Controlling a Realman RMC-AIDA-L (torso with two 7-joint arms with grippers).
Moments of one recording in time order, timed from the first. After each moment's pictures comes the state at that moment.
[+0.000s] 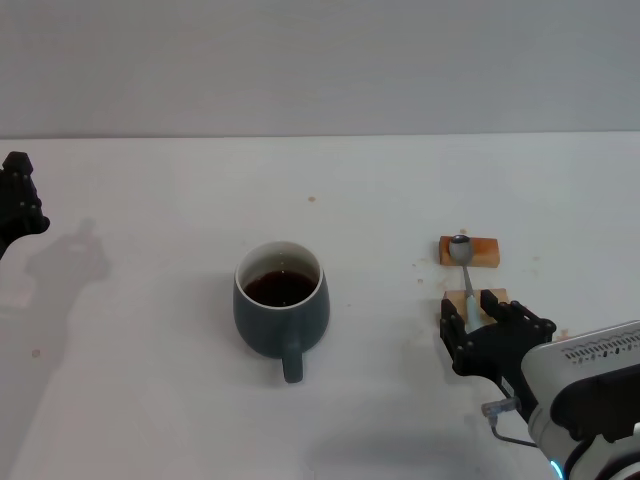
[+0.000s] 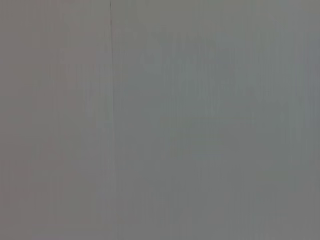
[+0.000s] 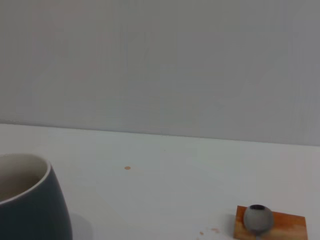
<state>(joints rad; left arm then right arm) 0.01 -1.99 -1.30 -0.96 2.89 0.64 -0.11 -0.01 2.02 0.66 1.24 -1.64 -0.48 -1.02</state>
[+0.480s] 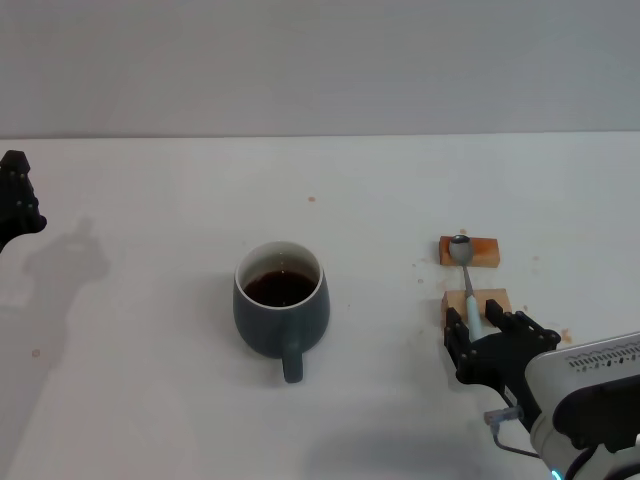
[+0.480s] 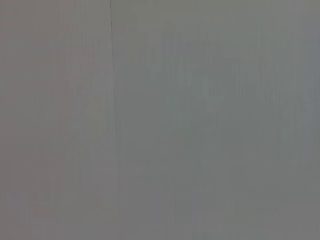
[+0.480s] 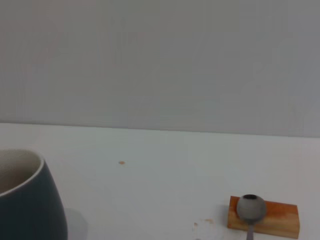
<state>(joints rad) 0.01 -1.98 -1.30 -0.96 2.89 0.64 -0.11 -0.04 2.03 0.66 1.24 -1.64 -0.49 -1.01</state>
